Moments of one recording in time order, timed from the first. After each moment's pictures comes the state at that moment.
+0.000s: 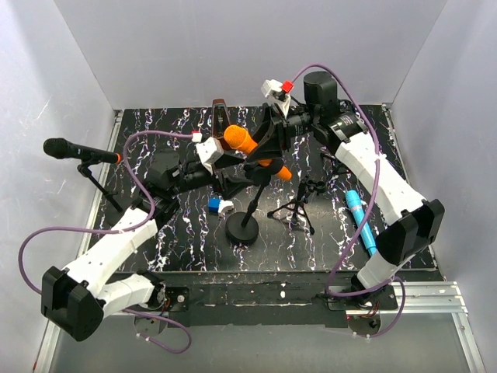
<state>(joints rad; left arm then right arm) -0.52 1.08 0.87 0.23 0.68 -0.01 0.54 1.64 1.76 -0.43 -1.35 -0.12</state>
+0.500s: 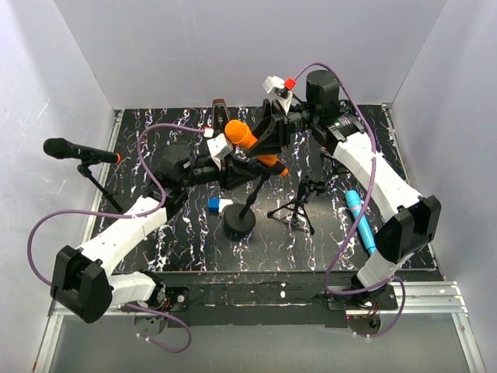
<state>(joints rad) -0.52 1.21 0.90 0.28 0.76 -0.01 0.52 1.66 1.72 -0.23 -1.38 -0.02</state>
